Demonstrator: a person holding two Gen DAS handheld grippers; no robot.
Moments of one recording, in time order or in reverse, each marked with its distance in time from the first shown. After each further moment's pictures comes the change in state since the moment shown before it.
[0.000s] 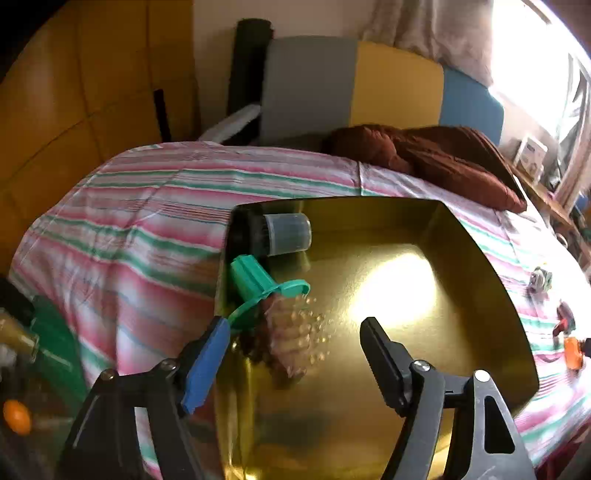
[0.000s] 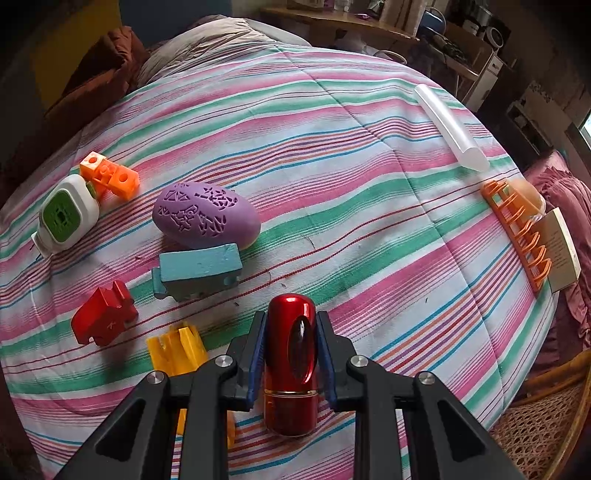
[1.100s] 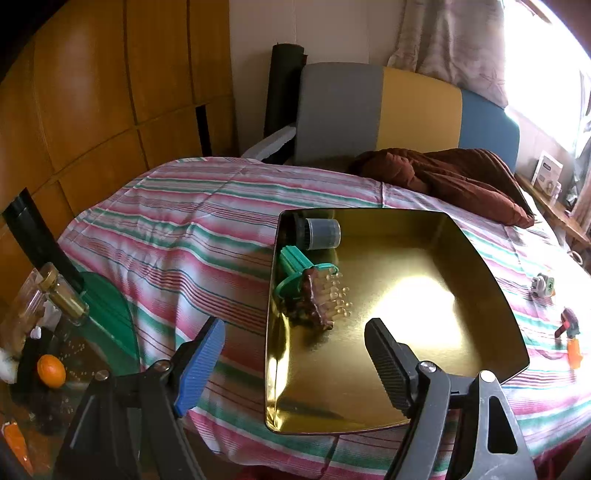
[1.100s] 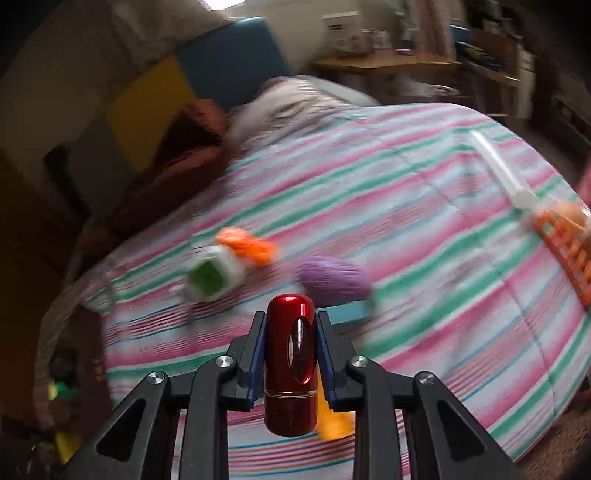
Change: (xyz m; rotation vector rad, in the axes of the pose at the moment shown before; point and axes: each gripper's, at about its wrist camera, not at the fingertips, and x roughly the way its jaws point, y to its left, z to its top) left arm -0.065 0.008 -0.037 -0.043 -0.078 0.110; right arm -0.089 0.023 0.005 -0.021 -0.196 0.451
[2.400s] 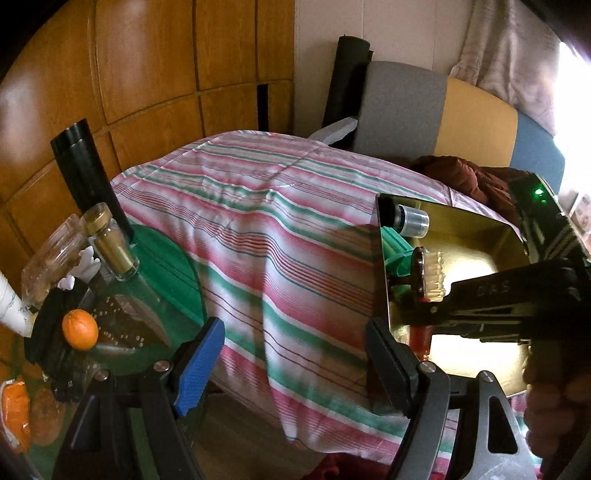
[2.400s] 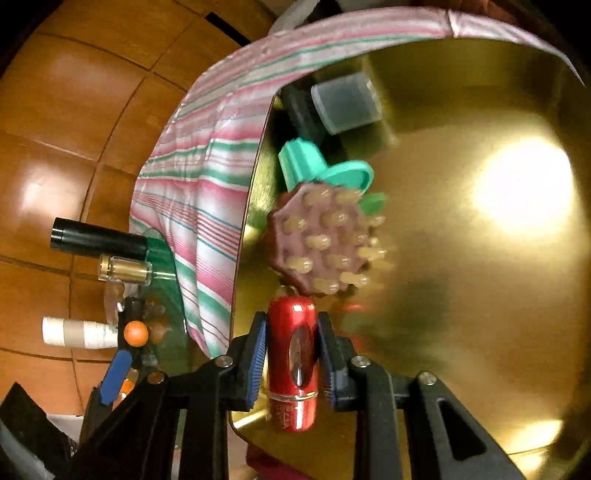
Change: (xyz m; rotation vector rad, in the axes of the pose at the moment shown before) left arm 0.006 0.084 -0.031 -0.152 0.034 0.120; right arm 0.137 0.419 -0.223 -0.462 0.691 0.452
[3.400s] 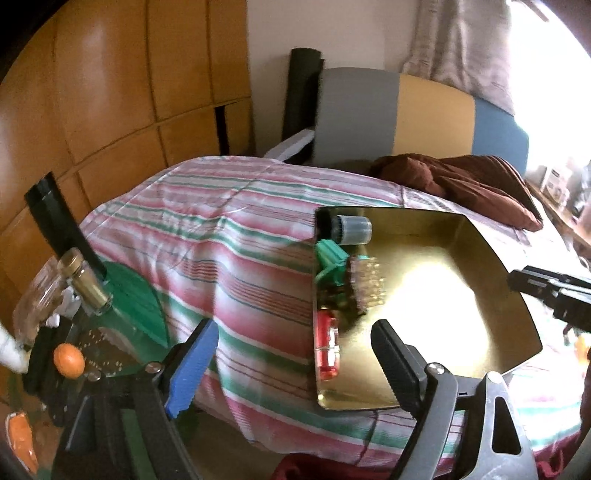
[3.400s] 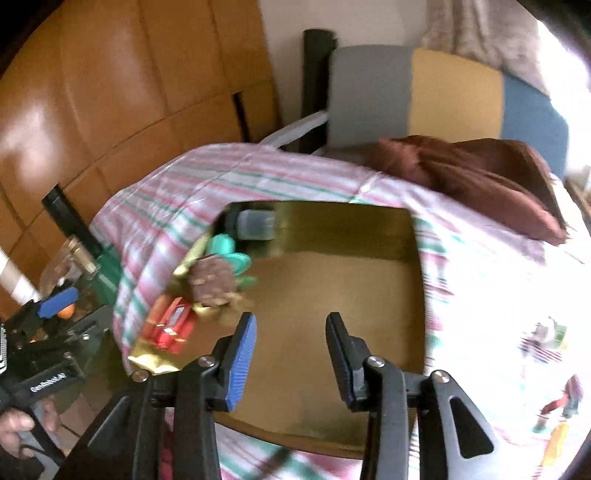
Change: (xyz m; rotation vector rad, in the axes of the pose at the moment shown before) left arm -0.027 -0.053 0.007 0.138 -0.057 -0.087; right arm -0.158 -0.036 -0.067 -0.323 -0.488 -0.386
